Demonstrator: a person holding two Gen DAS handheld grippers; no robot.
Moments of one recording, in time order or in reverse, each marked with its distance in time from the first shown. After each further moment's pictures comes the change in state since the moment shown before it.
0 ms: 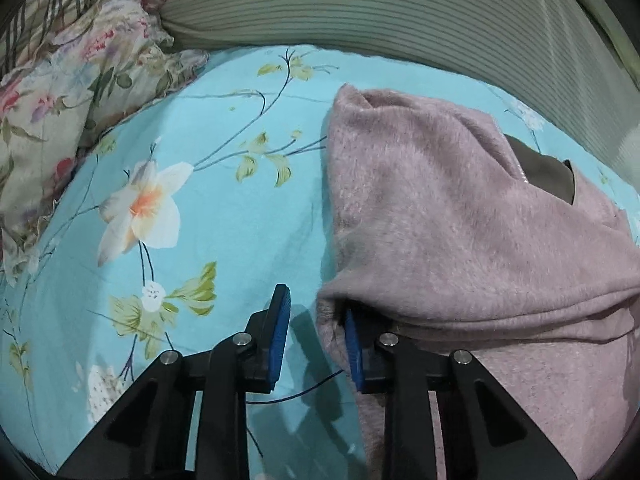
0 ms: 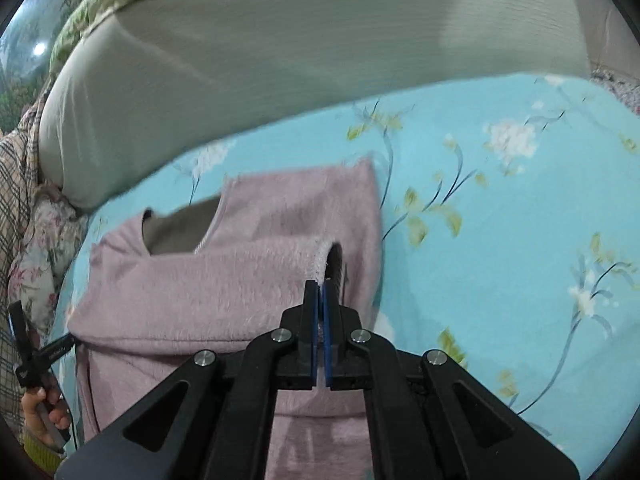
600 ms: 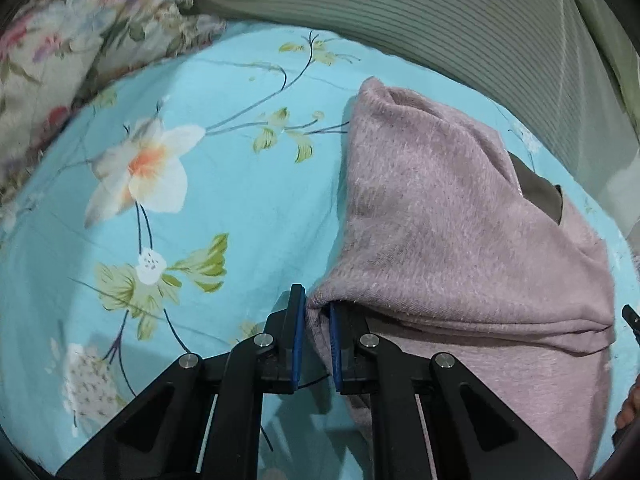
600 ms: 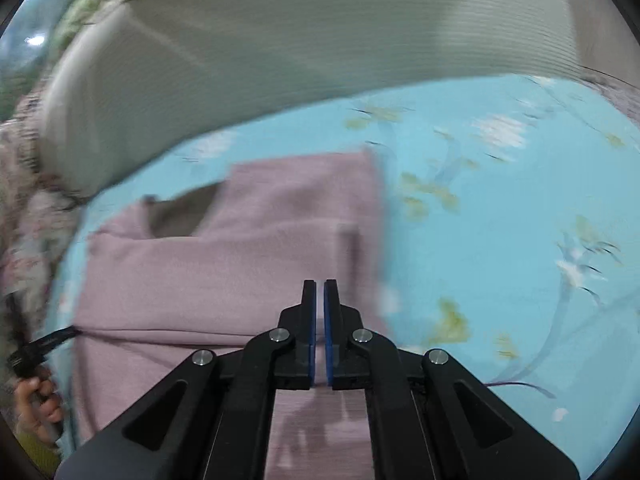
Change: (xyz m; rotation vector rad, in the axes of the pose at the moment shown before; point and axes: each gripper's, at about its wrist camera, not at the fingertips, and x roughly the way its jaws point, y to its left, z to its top) left arm 0.010 0.031 -0.006 -0.127 0.048 -0.130; right arm -0.011 0.026 -0.022 -0.038 0.009 0.025
